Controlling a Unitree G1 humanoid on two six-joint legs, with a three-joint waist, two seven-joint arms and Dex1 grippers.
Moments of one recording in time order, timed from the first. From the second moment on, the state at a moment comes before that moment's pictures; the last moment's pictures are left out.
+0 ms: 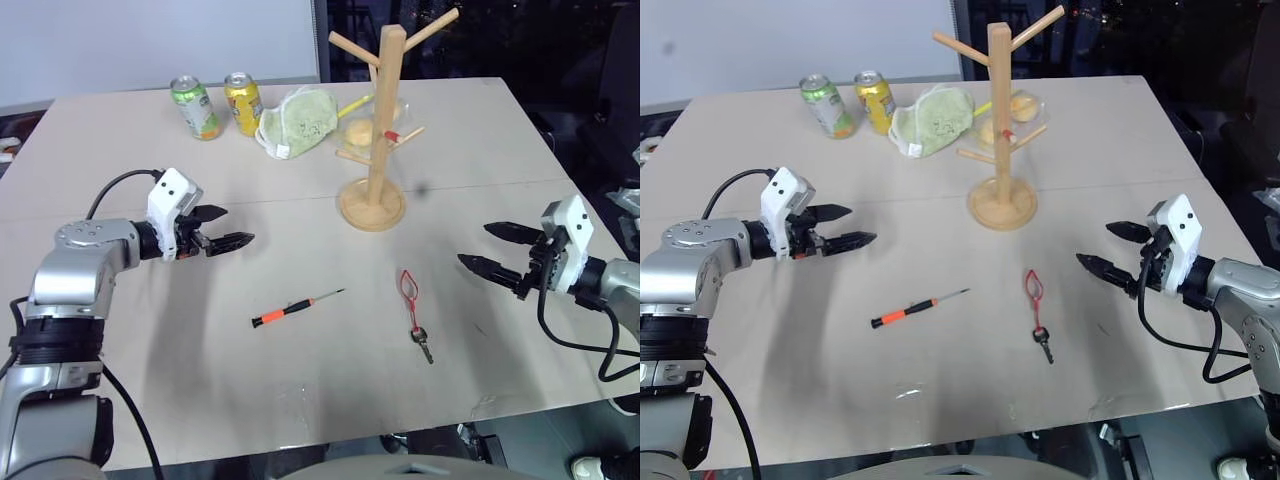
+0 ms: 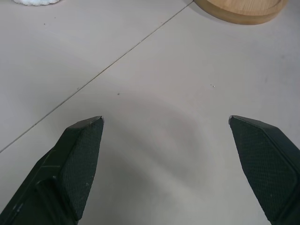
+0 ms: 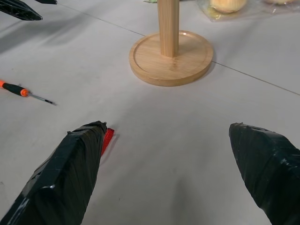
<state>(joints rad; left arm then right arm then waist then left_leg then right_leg) -0.47 0.89 0.11 0.19 -0.34 0.56 -1.05 -0.13 -0.78 -0.23 -0.39 0.65 0.69 0.80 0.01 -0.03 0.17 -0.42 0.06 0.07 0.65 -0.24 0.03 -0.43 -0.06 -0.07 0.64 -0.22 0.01</state>
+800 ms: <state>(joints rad) -0.05 0.86 0.06 -0.24 -0.32 0.21 -1.18 0.10 -0.84 -0.16 -0.77 0.66 0.51 0.98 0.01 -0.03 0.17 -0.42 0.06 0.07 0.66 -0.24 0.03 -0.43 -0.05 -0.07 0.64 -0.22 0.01</state>
